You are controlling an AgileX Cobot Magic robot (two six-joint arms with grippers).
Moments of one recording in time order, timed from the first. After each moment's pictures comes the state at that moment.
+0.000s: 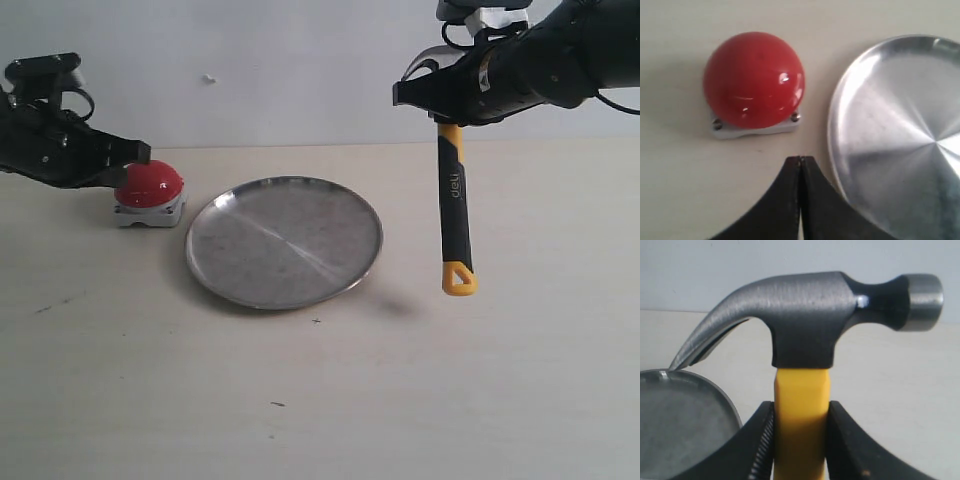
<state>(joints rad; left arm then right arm) -0.16 1.87 -1.22 -0.57 0.35 0.48 0.31 1.89 -1.35 -0.56 0.23 0.75</state>
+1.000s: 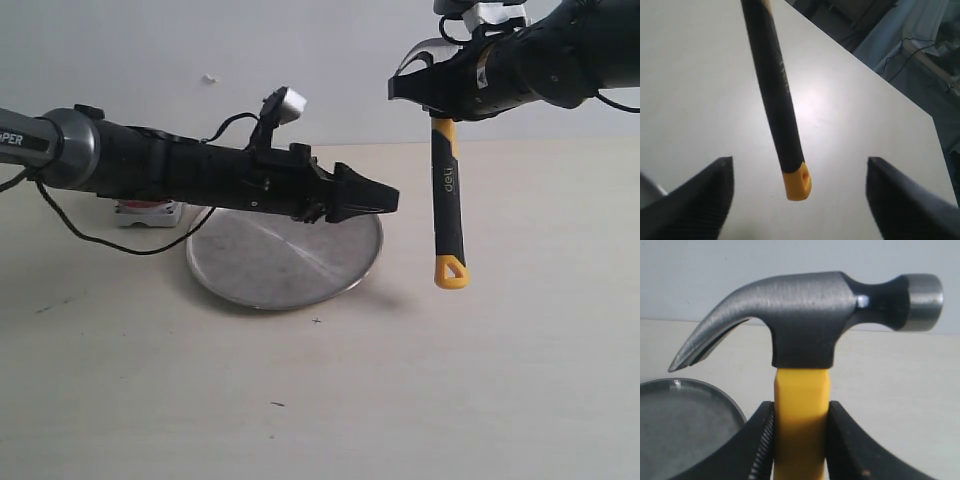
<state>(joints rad) -0.45 2.23 -1.45 -1.73 0.96 1.64 0.31 1.89 -1.35 -0.56 0.19 0.75</state>
